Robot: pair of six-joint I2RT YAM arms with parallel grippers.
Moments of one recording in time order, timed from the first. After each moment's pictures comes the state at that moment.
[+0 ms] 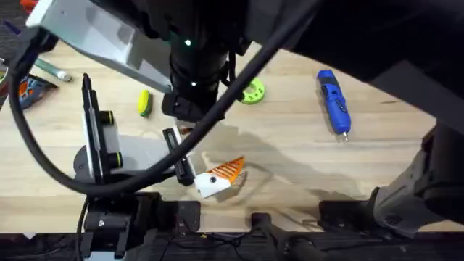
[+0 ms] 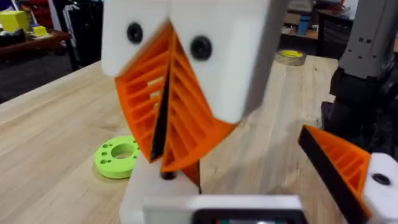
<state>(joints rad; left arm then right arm) 0.00 0.01 0.01 -0.12 1.16 0.08 1.06 1.95 2.09 -1.40 -0.06 -0.35</state>
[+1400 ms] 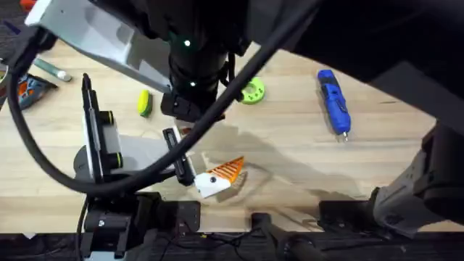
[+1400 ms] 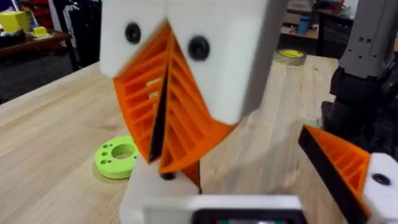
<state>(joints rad) 0.00 0.01 0.01 -0.12 1.16 0.08 1.07 1.95 2.09 -1.39 -0.06 -0.34</state>
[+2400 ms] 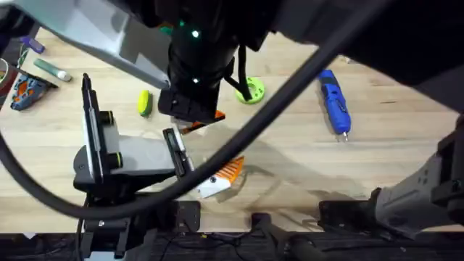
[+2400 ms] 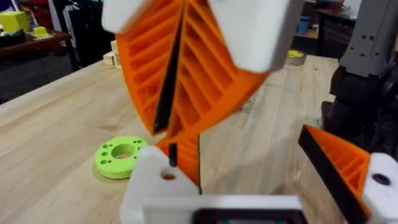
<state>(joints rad) 0.00 0.01 0.01 -0.12 1.16 0.08 1.08 1.89 2.09 -1.38 -0.06 -0.34</state>
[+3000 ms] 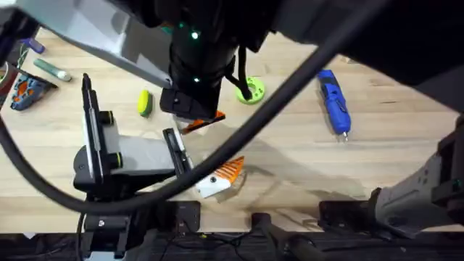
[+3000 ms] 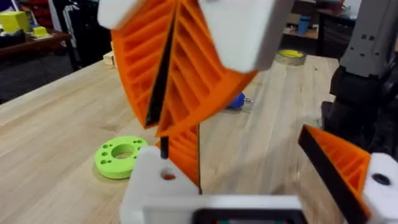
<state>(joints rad) 0.00 0.01 0.01 -0.12 1.16 0.08 1.08 1.89 2.09 -1.38 -0.02 -0.34</state>
